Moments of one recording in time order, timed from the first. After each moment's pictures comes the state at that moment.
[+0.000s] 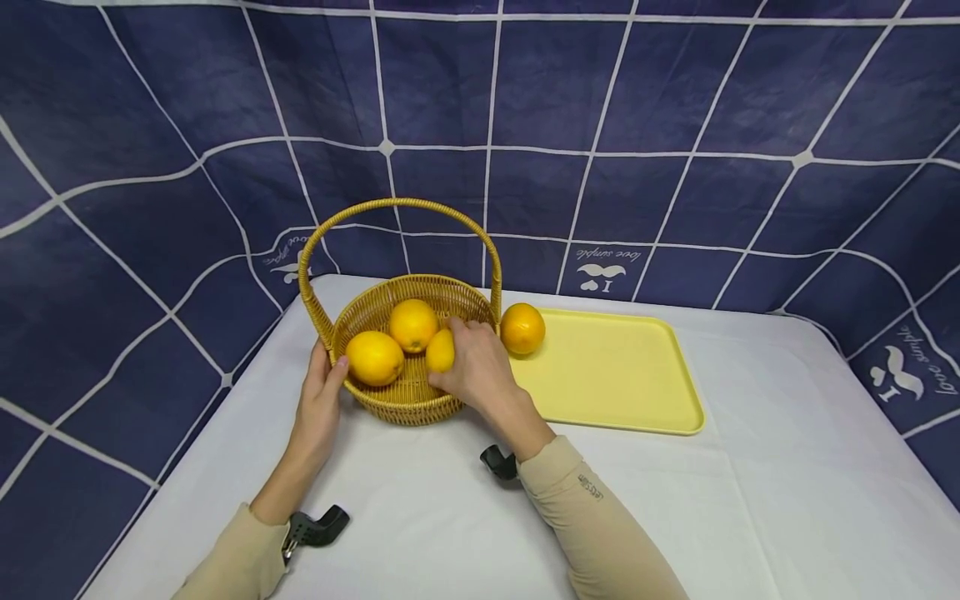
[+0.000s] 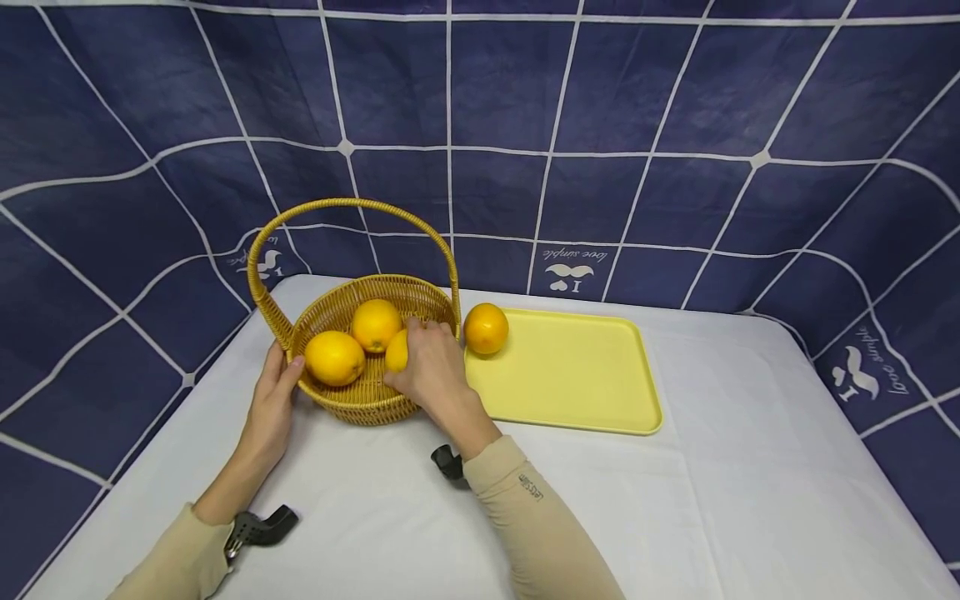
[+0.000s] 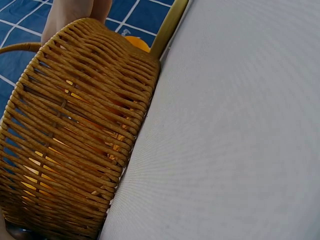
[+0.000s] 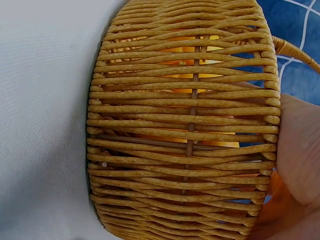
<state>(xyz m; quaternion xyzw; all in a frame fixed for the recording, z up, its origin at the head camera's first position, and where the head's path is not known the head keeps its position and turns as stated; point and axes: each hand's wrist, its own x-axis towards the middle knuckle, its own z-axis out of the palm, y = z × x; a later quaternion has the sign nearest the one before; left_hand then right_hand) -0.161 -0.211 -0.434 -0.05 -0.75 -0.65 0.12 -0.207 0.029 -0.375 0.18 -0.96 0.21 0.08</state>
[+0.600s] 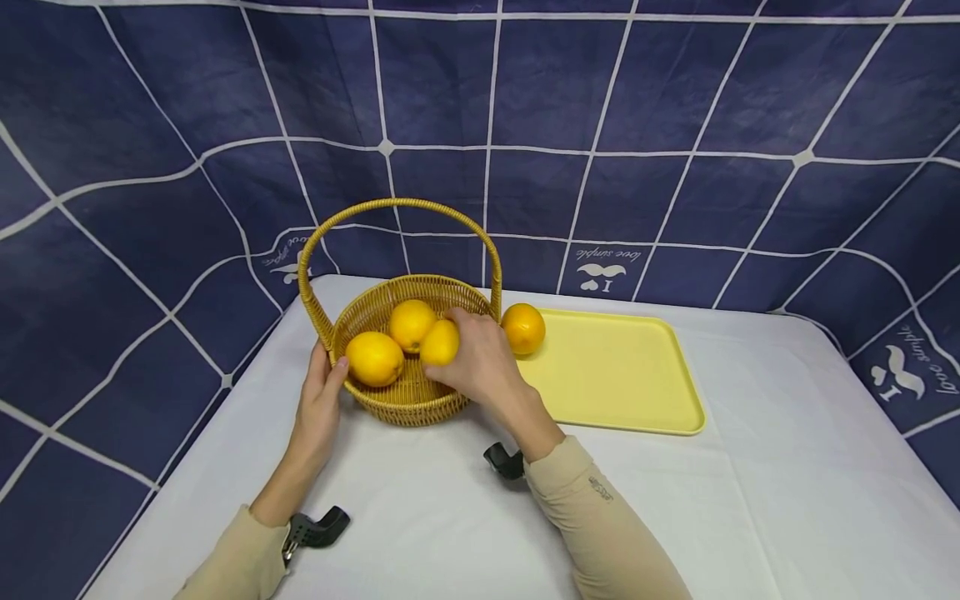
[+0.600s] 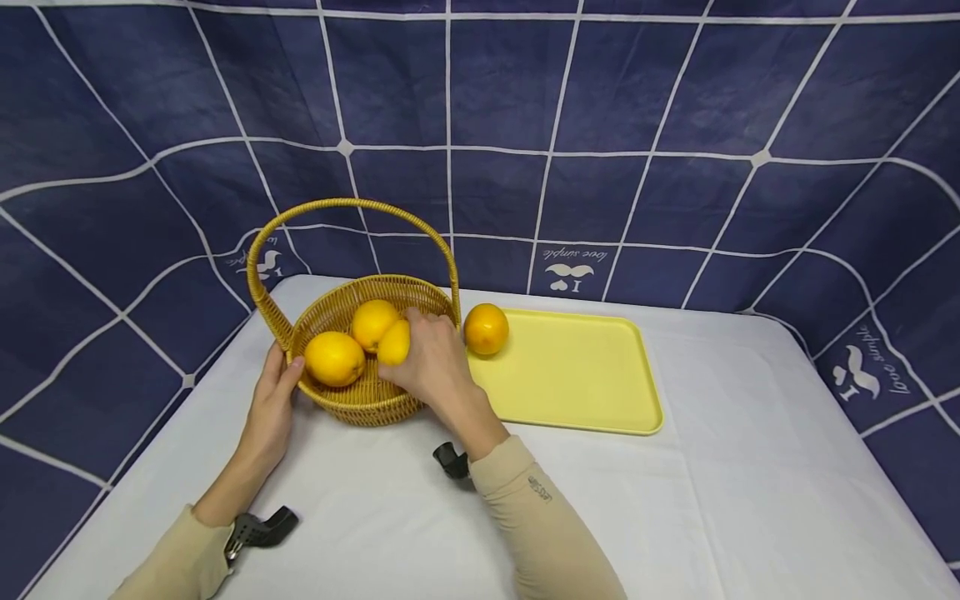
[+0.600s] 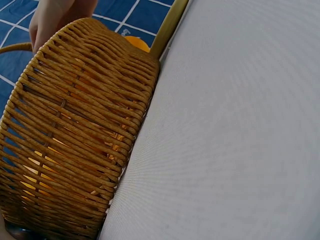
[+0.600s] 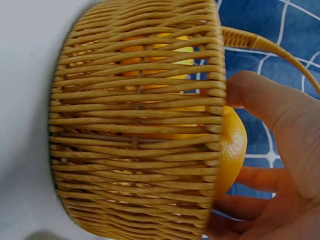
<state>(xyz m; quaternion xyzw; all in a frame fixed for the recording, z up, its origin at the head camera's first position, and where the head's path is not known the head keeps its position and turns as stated) -0.162 -0.212 -0.436 -0.06 -0.75 -0.64 0.12 -0.204 0.035 -0.359 0.19 -0.93 0.29 0.09</state>
